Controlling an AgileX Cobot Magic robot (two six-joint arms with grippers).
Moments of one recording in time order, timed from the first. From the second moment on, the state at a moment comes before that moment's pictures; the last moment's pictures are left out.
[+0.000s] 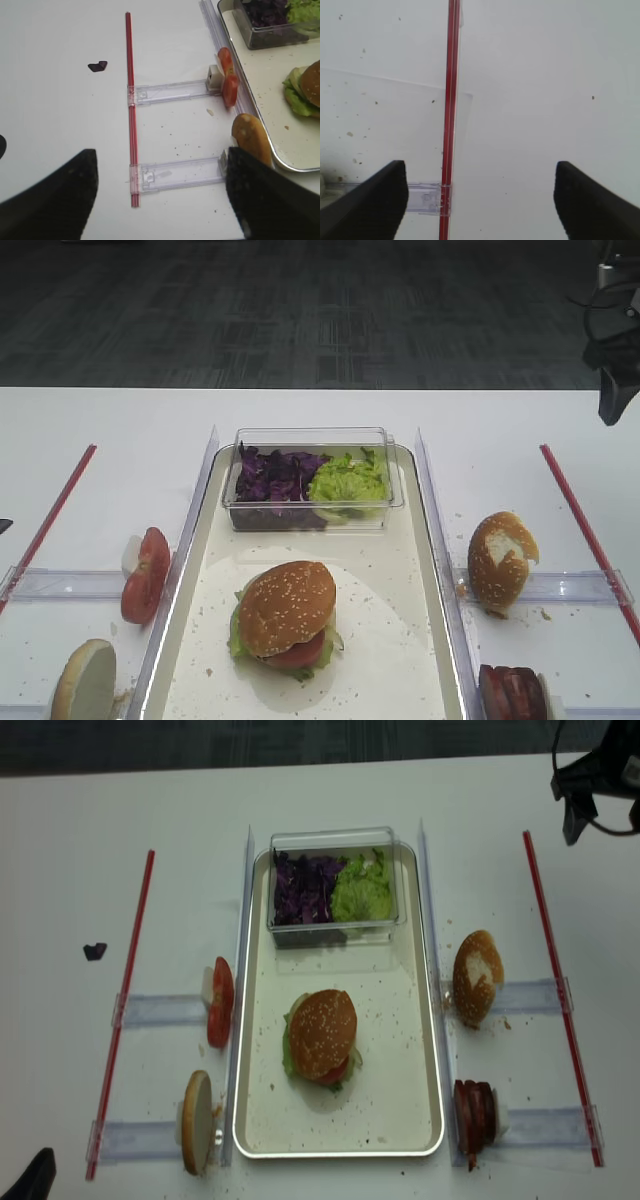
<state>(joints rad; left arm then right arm) -0.01 -0.02 -0.49 0.00 1.18 0.02 -0.09 1.87 -1.59 0.02 1.22 -0.16</state>
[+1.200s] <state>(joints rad) -0.01 -0.02 -0.49 0.00 1.18 0.02 -0.09 1.12 -1.04 0.01 1.24 -0.15</state>
